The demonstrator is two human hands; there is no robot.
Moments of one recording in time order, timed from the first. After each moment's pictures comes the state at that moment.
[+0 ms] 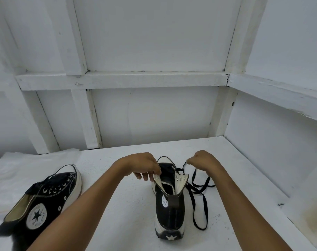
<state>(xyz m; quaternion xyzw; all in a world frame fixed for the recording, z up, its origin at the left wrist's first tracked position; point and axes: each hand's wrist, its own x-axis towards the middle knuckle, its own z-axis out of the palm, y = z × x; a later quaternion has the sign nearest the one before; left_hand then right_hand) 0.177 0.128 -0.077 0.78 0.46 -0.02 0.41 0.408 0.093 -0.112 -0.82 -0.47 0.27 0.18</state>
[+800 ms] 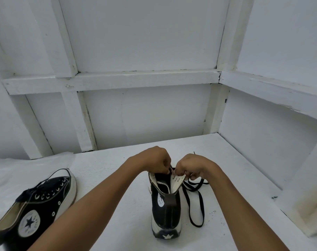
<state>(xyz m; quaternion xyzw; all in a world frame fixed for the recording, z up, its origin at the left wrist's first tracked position) 0.227 0.134 -0.081 0.92 0.36 -0.02 0.15 0.384 0.068 -0.089 -0.72 -0.50 0.46 0.17</state>
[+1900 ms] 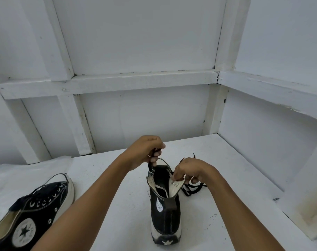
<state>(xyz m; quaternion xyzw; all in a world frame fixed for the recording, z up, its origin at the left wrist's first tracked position) 0.206 0.135 -0.058 0.67 0.34 0.25 0.61 0.386 0.073 -0.096 -0.72 -0.49 0.46 0.15</state>
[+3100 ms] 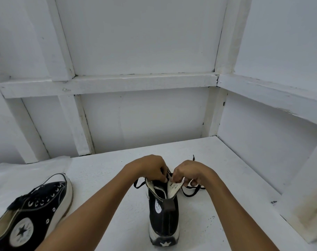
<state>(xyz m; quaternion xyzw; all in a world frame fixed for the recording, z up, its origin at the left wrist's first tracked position) 0.225 0.129 -0.081 0.90 0.37 -0.07 0.20 0.385 0.067 -0.093 -0.72 -0.49 0.47 0.15</state>
